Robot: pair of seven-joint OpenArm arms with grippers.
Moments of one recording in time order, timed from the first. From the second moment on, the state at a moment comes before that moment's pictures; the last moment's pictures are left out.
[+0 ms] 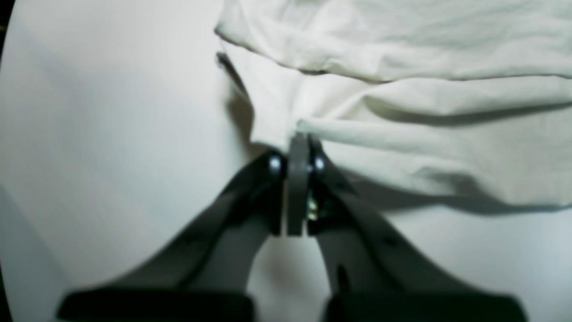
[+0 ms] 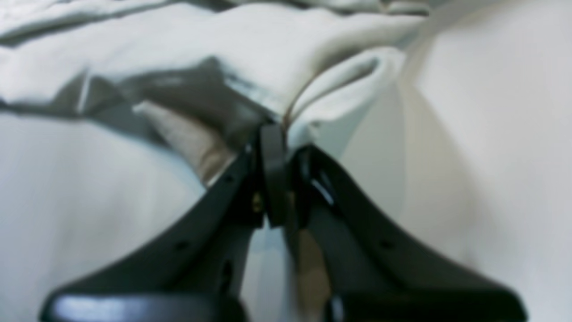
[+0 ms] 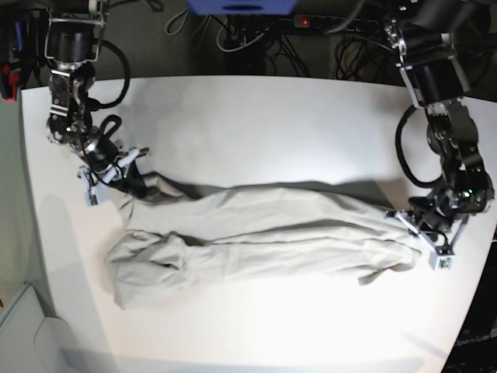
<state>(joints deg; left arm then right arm) -14.7 -14.1 -18.7 87.7 -12.3 -18.5 63.2 1.2 13.4 12.9 67.1 15.0 39.2 -13.9</state>
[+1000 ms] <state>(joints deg) -29.7 -17.3 -23.6 94.0 -14.7 -19.3 76.7 21.8 8.3 34.1 106.1 16.8 41.3 -48.1</state>
